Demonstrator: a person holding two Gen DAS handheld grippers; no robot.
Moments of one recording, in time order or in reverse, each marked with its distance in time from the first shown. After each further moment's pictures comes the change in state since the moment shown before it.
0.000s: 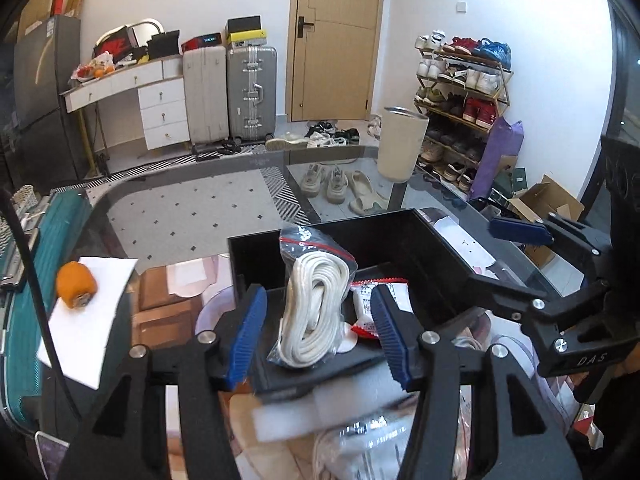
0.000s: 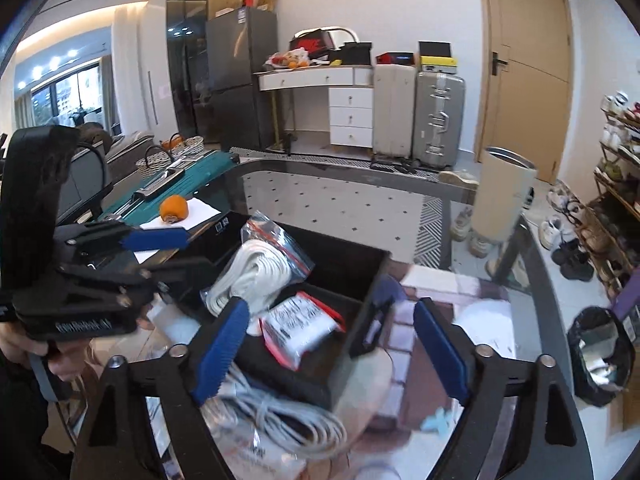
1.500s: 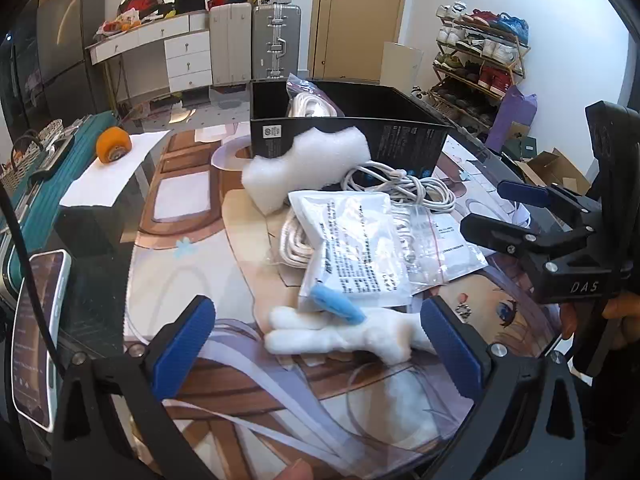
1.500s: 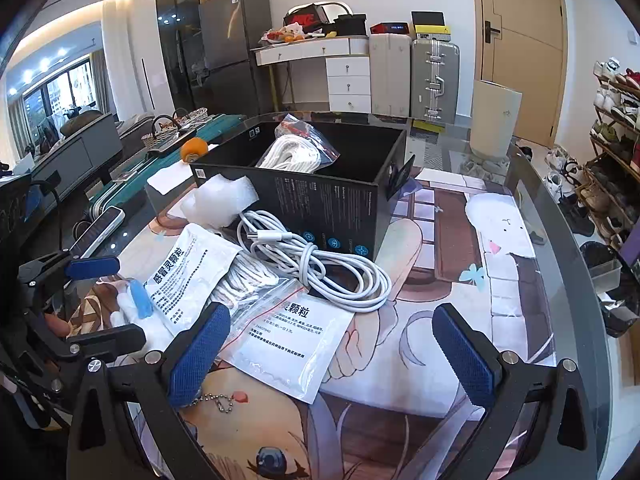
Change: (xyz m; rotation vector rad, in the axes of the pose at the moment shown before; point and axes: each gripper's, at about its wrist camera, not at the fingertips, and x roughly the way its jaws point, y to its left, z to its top) left arm -0.064 -0.029 -0.124 -0.077 0.138 0.068; right arm -0.037 0.029 -0.092 0.038 0.092 0.018
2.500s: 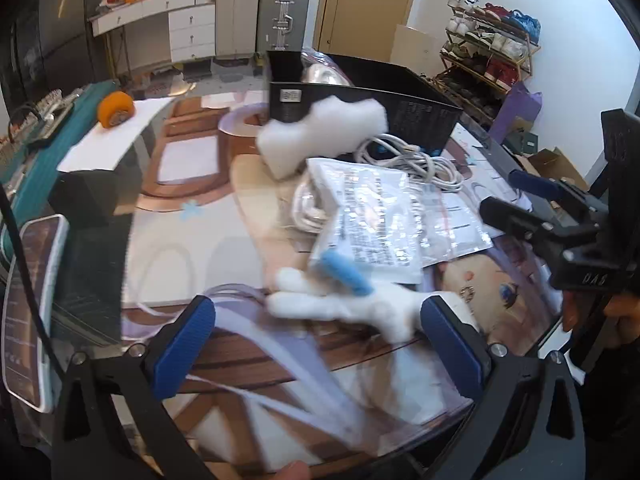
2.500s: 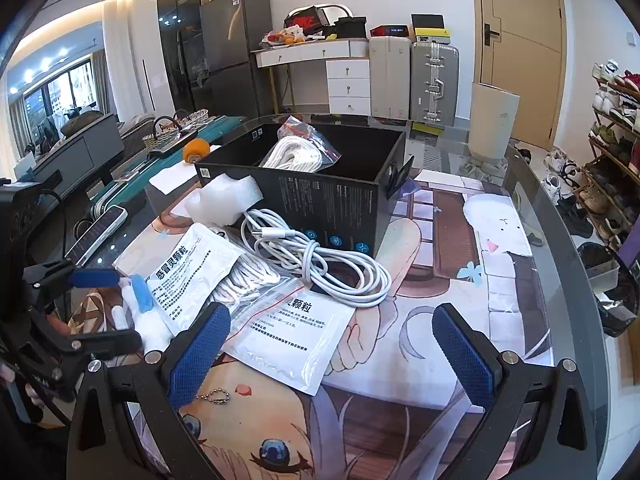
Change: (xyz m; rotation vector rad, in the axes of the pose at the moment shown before) left arm 0.000 0.017 -0.009 -0.049 0.083 -0.016; right arm -0.005 0.002 -0.005 -0.001 -0.003 -0.006
